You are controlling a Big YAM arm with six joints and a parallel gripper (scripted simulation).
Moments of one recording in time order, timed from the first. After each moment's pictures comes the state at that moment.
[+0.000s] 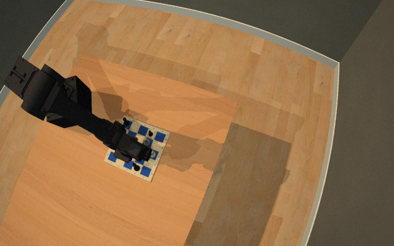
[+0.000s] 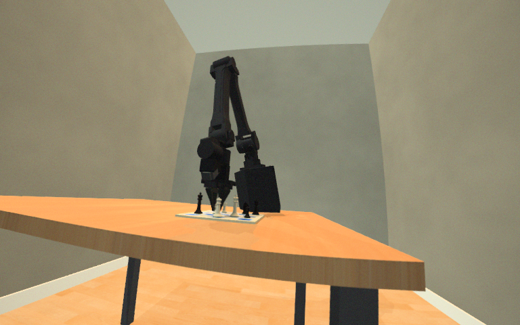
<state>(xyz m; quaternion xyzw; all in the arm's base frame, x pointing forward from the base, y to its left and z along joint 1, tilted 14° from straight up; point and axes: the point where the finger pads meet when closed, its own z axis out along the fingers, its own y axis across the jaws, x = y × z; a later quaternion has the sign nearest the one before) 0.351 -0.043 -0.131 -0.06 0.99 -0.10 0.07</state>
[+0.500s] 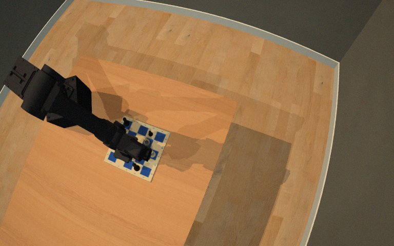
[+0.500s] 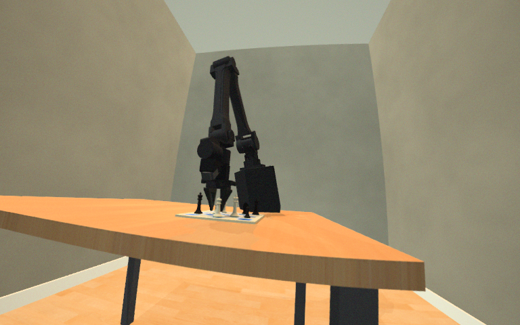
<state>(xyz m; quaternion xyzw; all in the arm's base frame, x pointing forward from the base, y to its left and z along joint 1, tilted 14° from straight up) 0.351 -0.043 -0.131 -0.06 0.99 -0.10 0.07</state>
